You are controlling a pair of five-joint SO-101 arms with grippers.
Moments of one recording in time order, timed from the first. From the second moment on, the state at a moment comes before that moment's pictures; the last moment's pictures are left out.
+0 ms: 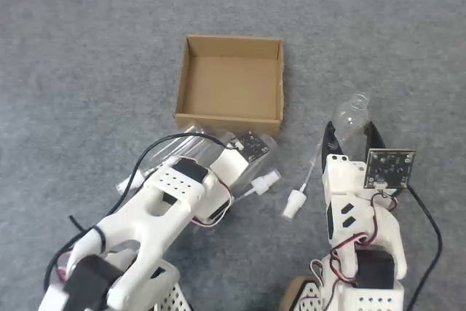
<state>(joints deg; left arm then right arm) 23.0 -19.0 60.7 58.2 -14.0 -1.9 -103.3 81.3 44.8 0.0</state>
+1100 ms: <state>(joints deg) 7.3 -32.7 53.8 84.7 -35.5 -1.9 -103.3 81.3 44.8 0.0</state>
